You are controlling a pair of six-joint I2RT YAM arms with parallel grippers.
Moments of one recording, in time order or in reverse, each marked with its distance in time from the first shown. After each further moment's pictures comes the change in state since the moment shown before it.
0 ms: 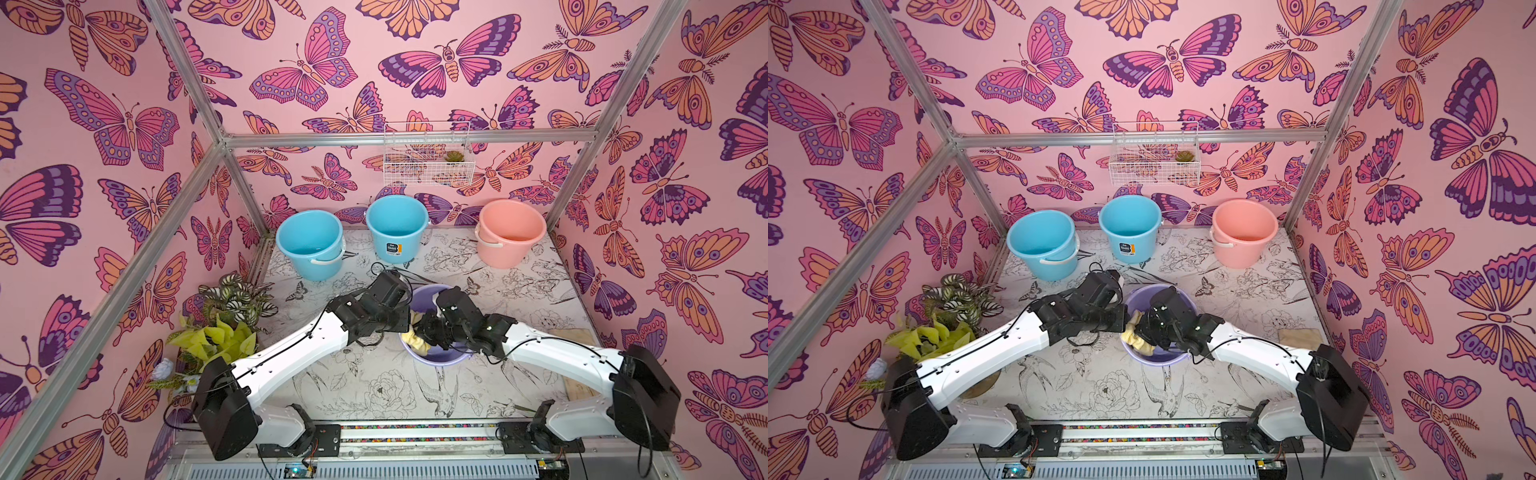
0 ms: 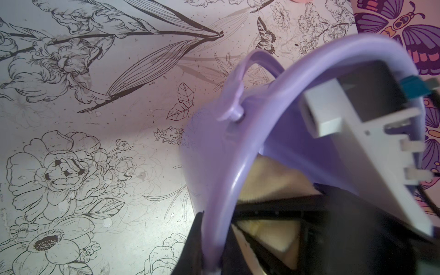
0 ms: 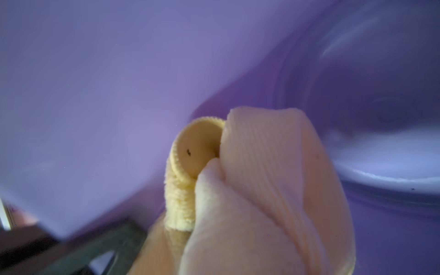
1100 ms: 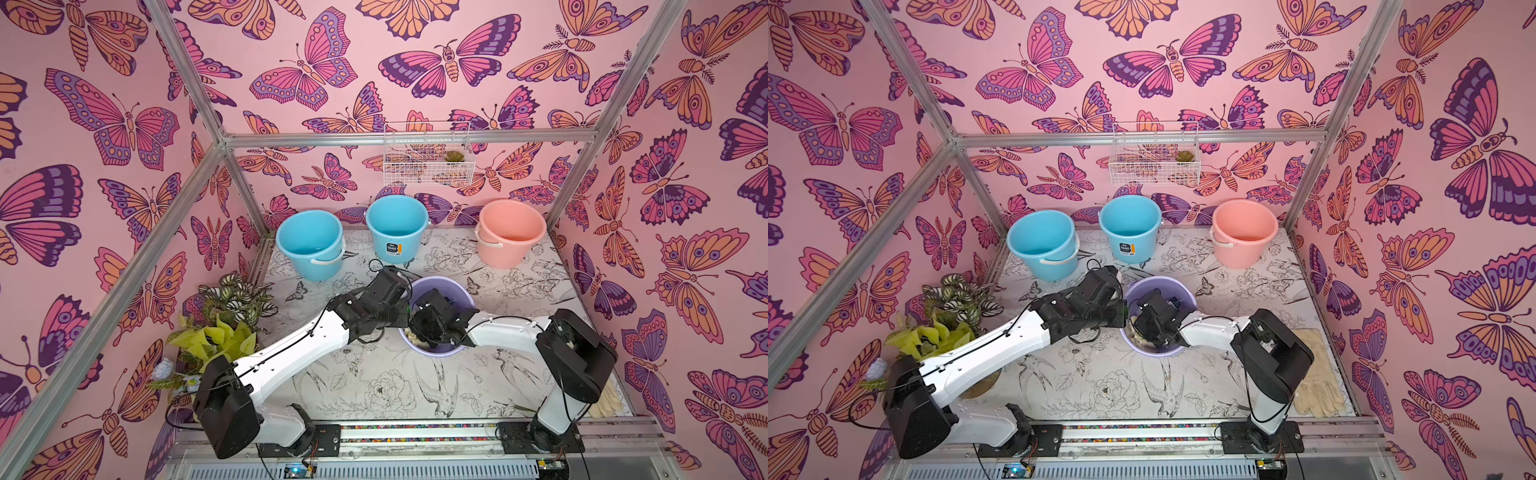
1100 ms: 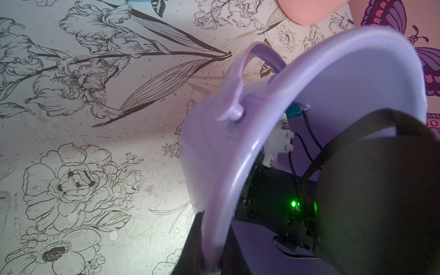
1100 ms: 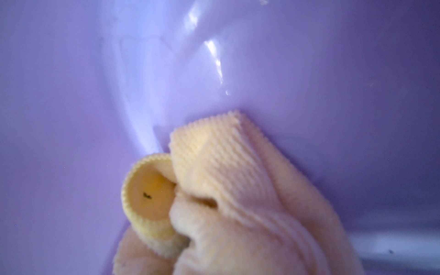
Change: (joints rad) left arm 0.009 0.010 0.001 0.037 -0.050 -0.006; right arm -0.040 0.330 0.068 0.060 0.154 0.185
